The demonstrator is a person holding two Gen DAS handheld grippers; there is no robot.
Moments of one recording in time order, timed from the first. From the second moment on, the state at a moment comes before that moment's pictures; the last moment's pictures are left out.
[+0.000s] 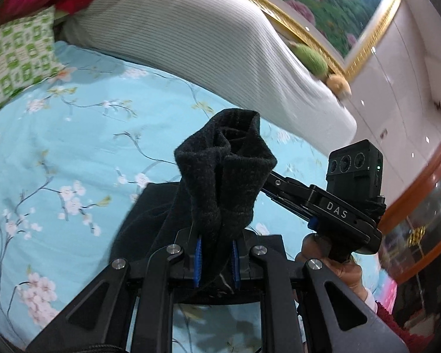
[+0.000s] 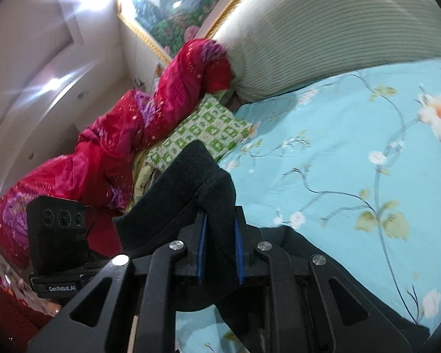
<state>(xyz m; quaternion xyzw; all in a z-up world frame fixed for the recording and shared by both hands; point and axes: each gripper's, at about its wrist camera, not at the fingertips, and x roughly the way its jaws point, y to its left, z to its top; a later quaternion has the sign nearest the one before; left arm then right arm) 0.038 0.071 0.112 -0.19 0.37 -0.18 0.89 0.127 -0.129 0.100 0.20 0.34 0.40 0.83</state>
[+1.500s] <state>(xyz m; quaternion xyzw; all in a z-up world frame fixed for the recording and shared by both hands) 0.030 -0.070 0.036 -0.04 0.42 -0.31 0.85 0.047 -0.261 0.049 0.29 0.34 0.17 0.88</state>
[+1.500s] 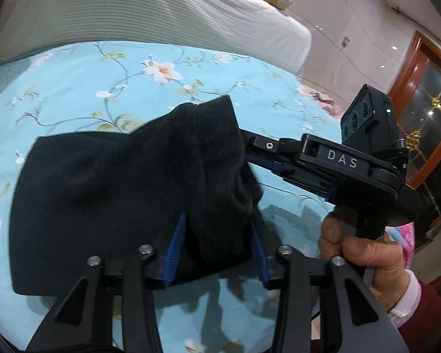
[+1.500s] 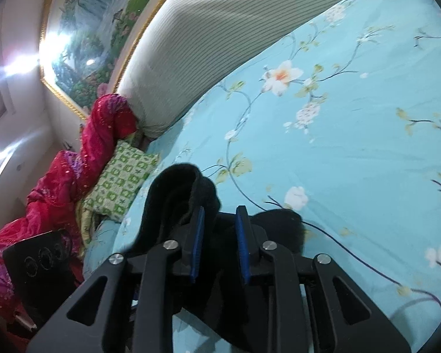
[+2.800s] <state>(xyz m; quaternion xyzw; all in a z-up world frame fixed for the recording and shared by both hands) 0.034 0.112 0.032 -0.24 0.42 -0.17 0.86 0.016 -0.201 0.078 0.20 0.36 0.04 0.91</state>
